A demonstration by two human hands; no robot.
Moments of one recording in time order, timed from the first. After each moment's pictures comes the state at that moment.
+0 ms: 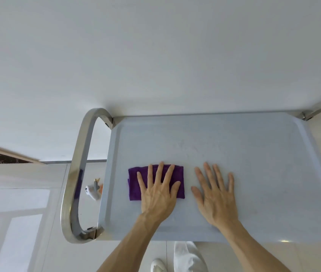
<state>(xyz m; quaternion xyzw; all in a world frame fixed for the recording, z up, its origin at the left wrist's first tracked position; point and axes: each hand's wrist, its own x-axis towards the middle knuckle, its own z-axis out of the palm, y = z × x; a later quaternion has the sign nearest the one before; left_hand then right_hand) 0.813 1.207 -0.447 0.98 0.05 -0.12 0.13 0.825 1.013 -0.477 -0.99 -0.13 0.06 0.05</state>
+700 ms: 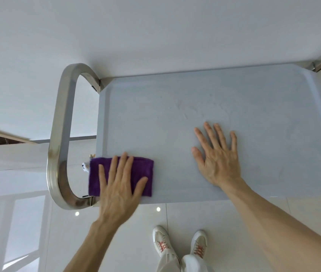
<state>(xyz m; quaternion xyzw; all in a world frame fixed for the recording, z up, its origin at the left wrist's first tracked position) 0.719 1.290 -0.462 0.99 0.05 -0.08 0.09 0.828 1.014 -0.494 -0.99 -0.11 0.01 0.05</state>
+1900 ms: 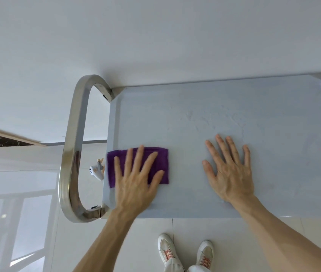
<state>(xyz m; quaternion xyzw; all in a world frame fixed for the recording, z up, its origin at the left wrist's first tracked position) 0.769 1.286 -0.471 1.00 0.02 -0.05 0.04 0.827 1.015 -0.491 -0.99 -0.11 0.00 0.05</state>
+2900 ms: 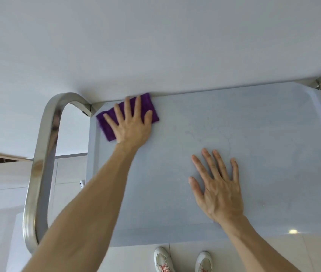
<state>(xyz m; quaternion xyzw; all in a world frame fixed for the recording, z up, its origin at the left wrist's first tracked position) 0.981 1.260 -0.467 0.98 0.15 -0.08 0.09 0.829 1.013 -0.495 -0.99 -0.11 -0.02 0.08</state>
